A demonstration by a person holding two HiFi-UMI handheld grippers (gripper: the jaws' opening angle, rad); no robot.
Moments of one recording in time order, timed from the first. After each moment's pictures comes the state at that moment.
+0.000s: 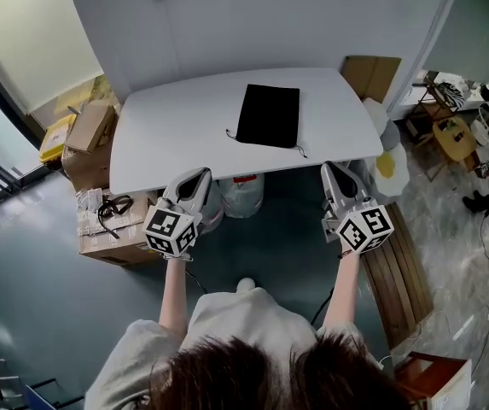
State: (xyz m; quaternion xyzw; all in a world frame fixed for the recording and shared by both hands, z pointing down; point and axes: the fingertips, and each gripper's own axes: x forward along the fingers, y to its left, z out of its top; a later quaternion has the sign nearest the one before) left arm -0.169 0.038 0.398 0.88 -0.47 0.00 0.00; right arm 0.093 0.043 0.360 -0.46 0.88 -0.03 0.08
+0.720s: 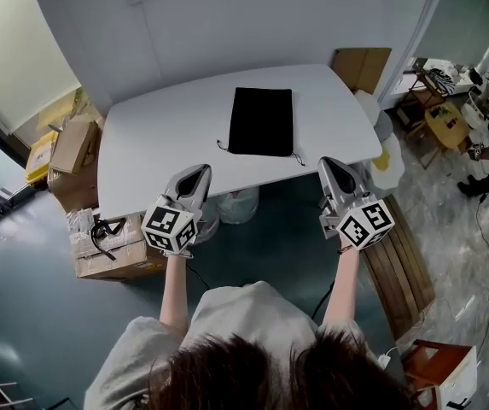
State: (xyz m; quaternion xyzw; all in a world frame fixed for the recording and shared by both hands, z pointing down) left arm -0.163 -0.048 0.411 0.90 -0.43 0.00 0.01; right arm 0.086 -0.020 0.364 -0.47 0.88 -0.04 0.10
